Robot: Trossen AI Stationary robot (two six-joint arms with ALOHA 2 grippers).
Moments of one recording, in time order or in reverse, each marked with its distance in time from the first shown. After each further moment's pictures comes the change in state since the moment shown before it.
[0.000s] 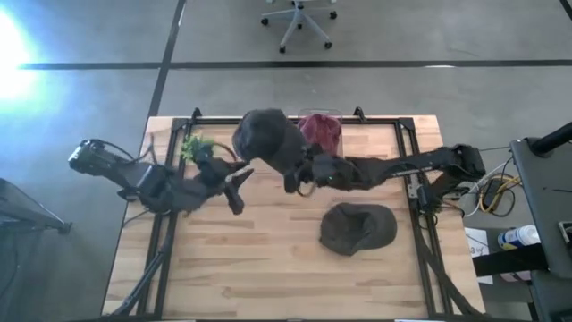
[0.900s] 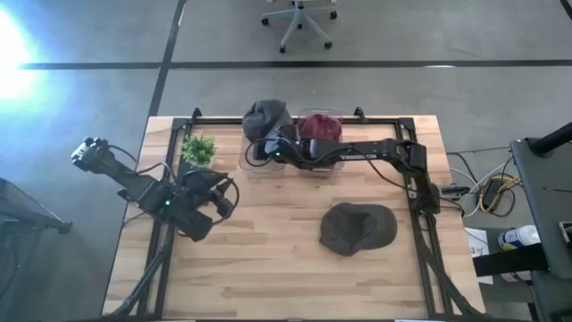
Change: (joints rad) left arm -0.136 0.015 -0.081 -0.595 -0.110 -0.805; right arm -0.193 0.462 0.487 -0.353 0.070 0.284
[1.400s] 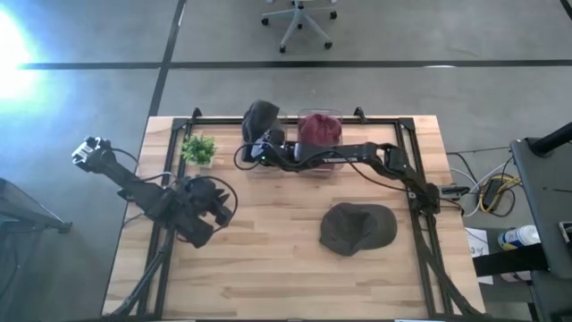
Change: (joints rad) left arm -0.034 0.005 -0.113 -0.037 0.226 -0.273; right arm 0.003 0.193 0.194 -0.038 -0.047 0.116
